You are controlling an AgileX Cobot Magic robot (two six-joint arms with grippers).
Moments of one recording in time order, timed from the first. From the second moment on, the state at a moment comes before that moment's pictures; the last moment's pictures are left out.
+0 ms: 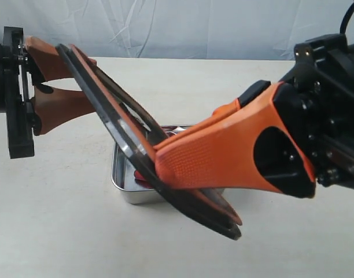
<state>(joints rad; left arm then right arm) -0.04 1.20 -0.67 -1.52 1.10 2.10 0.64 1.05 -0.86 -1.75 -1.22 2.08</state>
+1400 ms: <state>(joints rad) -0.04 1.02 -0.67 -1.51 1.18 2.09 0.70 0.98 -0.87 -1.75 -1.26 2.08</state>
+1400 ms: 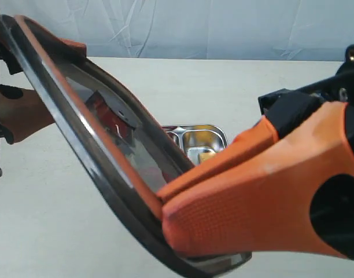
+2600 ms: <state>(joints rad) -0.10 1.02 -0.66 -1.41 0.93 1.90 0.46 1.03 -0.89 -1.67 -1.20 2.08</state>
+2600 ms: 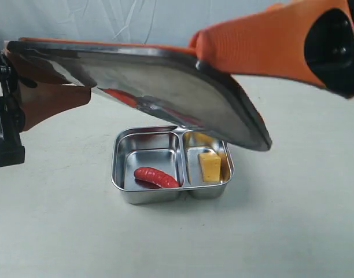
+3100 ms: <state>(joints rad) -0.12 1.00 -0.66 -1.43 1.02 1.88 0.44 1.17 -0.89 -1.74 -0.74 2.08</state>
